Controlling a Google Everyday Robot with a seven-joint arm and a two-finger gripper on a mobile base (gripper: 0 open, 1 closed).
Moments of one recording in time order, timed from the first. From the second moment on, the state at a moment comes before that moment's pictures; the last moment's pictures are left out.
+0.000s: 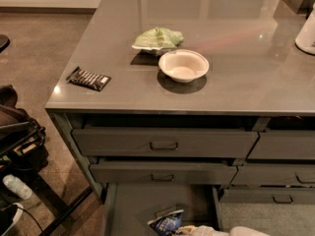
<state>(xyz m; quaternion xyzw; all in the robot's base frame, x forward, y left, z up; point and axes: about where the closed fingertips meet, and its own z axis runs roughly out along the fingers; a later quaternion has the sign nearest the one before) 0.345 -0.080 0.354 -0.34 0.84 0.29 0.32</state>
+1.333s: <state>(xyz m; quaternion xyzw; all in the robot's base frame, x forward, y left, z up) 0.377 -0.087 0.498 -0.42 0.80 0.15 0.40</state>
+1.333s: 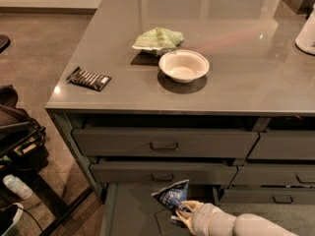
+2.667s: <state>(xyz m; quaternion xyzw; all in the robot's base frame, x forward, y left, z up) 0.394 -0.081 0.653 -0.48 0.75 -0.01 0.46</state>
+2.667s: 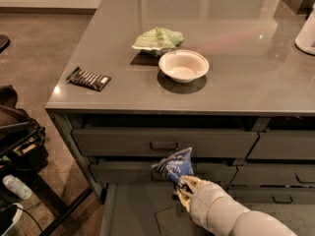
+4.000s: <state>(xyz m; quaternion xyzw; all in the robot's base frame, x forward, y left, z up) 0.404 -0.079 0.791 -0.53 0.69 -0.14 0.47</state>
